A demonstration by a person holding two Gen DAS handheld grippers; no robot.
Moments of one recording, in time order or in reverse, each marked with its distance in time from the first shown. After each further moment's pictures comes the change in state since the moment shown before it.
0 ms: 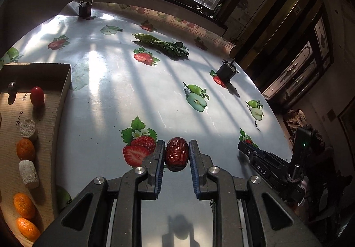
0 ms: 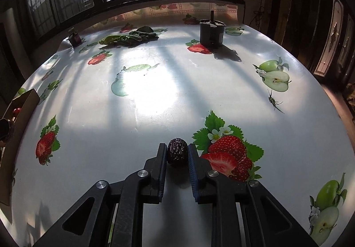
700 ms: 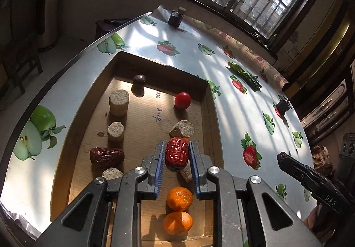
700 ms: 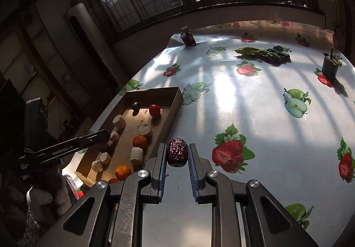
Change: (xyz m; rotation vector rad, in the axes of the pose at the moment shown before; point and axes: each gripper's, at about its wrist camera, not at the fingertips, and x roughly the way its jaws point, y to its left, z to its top) left arm -0.113 0.181 -0.005 -0.217 -0.071 0.231; right arm -0.067 0.228 0.005 -0.176 0.064 0.552
